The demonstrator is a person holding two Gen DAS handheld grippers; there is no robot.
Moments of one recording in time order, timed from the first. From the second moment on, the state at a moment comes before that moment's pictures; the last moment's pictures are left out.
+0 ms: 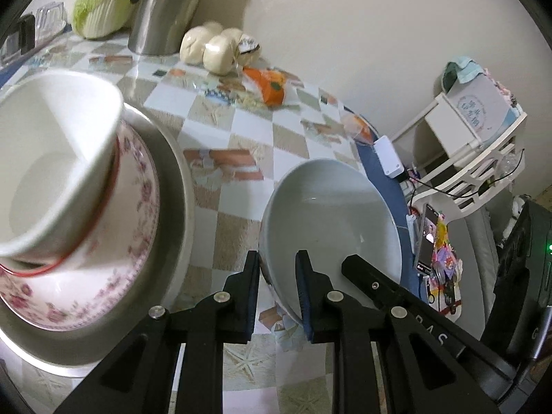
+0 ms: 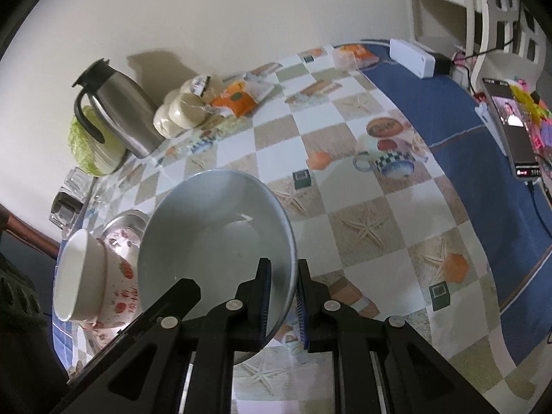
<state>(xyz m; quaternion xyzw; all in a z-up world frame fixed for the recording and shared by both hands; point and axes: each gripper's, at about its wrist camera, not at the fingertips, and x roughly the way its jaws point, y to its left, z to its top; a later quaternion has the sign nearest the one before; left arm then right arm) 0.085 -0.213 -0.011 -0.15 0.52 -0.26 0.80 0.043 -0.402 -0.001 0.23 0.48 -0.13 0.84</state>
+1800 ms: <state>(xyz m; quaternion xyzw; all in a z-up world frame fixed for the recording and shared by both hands) 0.108 -0.034 0.048 -0.21 0.43 -0.20 0.86 0.090 -0.228 0.051 0.17 0.44 -0.01 0.88</state>
